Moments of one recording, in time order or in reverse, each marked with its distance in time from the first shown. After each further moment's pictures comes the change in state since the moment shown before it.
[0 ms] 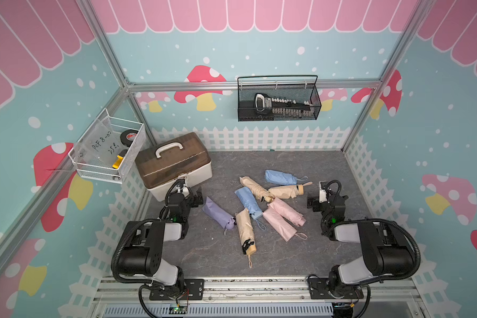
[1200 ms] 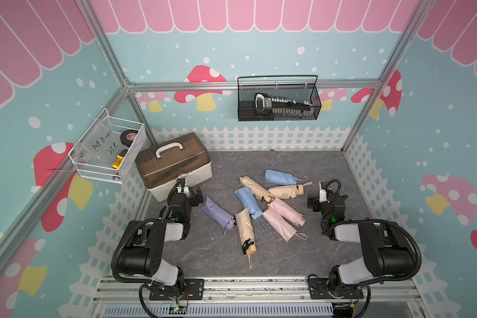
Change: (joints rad) left arm -0.045 -0.011 0.002 0.005 -0.159 0.023; right arm 0.003 -0.050 0.044 -0.140 0.029 0.005
